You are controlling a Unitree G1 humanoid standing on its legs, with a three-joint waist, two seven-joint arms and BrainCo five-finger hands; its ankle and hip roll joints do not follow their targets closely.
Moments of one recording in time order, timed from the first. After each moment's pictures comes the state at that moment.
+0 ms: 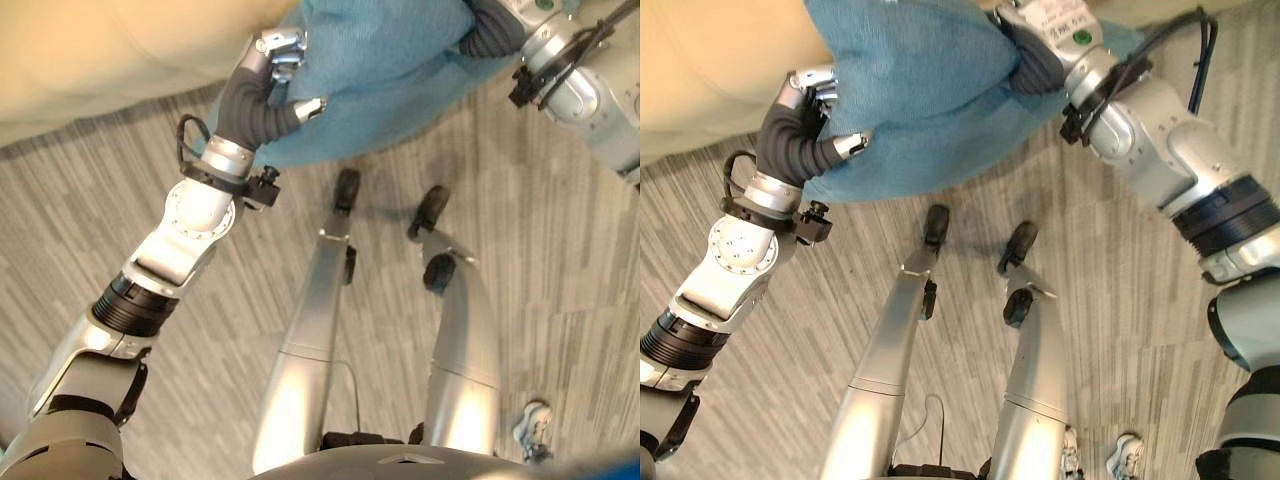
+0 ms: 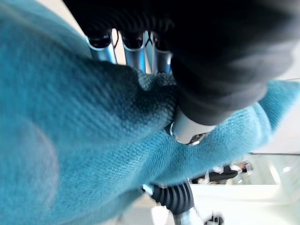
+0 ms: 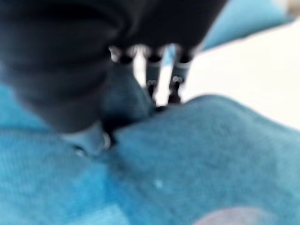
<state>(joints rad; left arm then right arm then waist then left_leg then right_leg) -0.57 0.75 -0.34 -0.18 -0.36 -0.29 0.20 -1.16 -0.99 0.68 0.23 -0.35 -0.19 -0.23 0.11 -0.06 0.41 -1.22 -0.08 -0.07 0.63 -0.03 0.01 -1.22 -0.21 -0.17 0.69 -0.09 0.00</state>
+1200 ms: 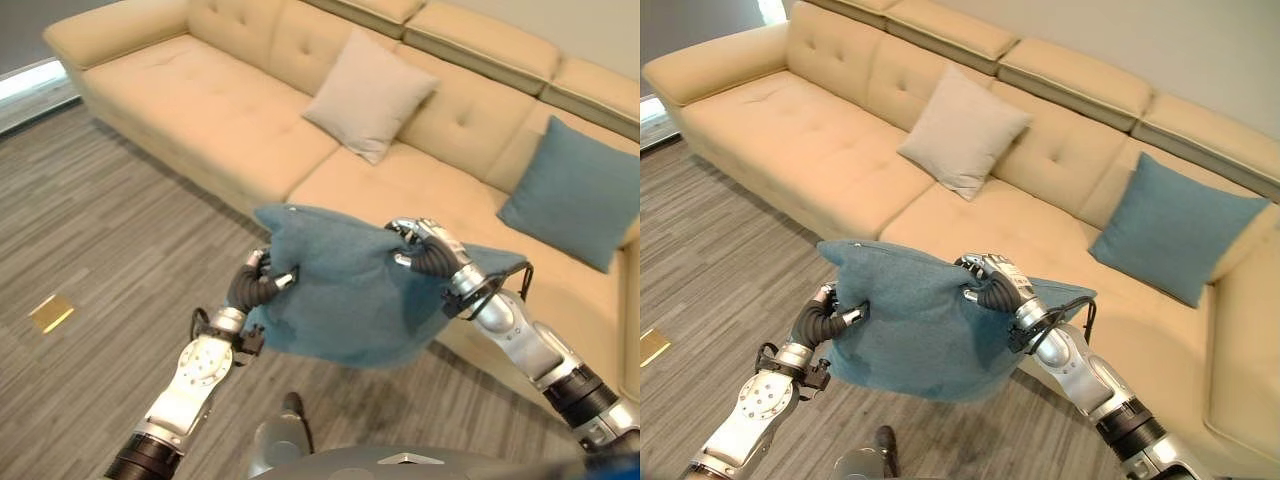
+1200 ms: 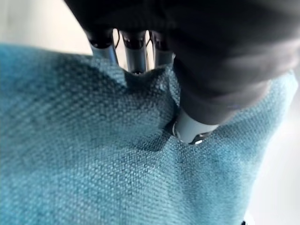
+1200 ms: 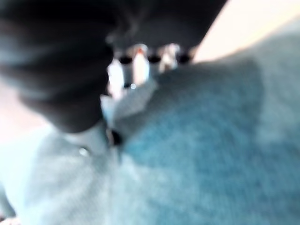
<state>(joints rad) 0.09 0.56 -0.25 -0.04 -0.20 -0.31 0.12 -0.25 -0.57 0.47 -0.02 -0.32 -0.21 -0.12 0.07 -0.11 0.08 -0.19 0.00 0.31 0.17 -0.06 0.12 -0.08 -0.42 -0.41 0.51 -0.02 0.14</state>
